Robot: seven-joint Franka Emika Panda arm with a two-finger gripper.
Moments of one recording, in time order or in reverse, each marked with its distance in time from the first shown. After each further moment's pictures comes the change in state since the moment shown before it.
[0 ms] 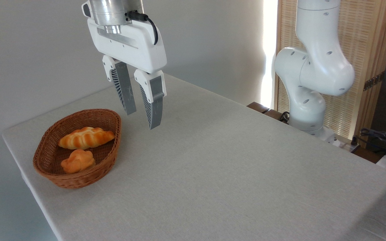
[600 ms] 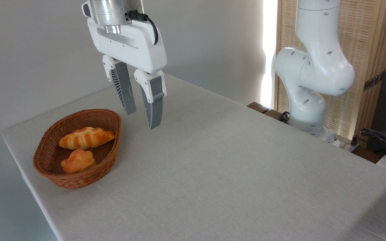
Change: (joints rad) arm 0.000 0.000 0.000 0.000 -0.001 0.000 0.000
